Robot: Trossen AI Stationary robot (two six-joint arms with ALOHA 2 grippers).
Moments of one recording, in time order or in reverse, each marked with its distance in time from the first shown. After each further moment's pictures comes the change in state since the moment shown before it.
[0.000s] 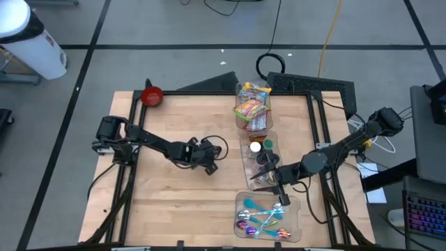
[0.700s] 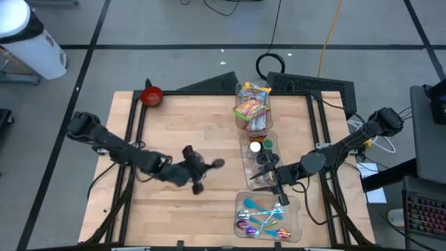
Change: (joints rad) left arm -0.322 -0.376 -0.006 0.141 -0.220 0.218; right arm -0.002 0.000 0.000 -0.032 0.005 -0.021
